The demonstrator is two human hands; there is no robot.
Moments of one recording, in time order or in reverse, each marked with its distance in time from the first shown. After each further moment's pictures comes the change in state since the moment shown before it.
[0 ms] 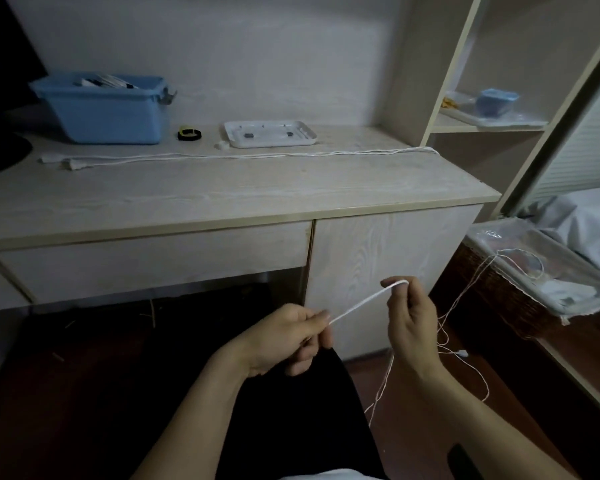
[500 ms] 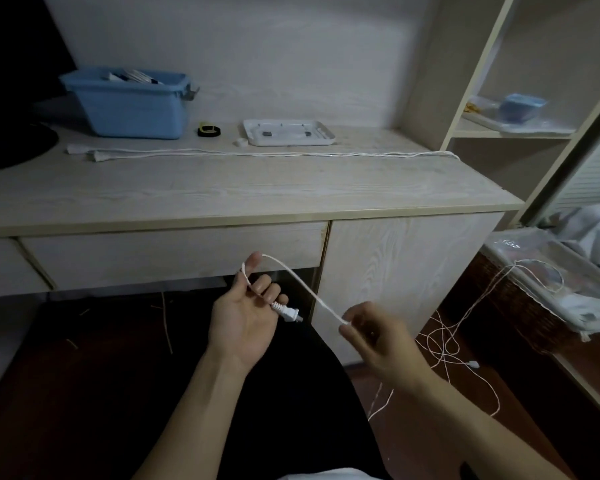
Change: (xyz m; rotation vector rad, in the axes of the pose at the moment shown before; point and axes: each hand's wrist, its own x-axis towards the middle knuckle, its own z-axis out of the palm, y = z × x) left_hand 0.002 -0.023 -0.033 -1.166 0.488 0.427; right_hand -0.016 -0.004 0.016 -0.088 -0.598 -0.144
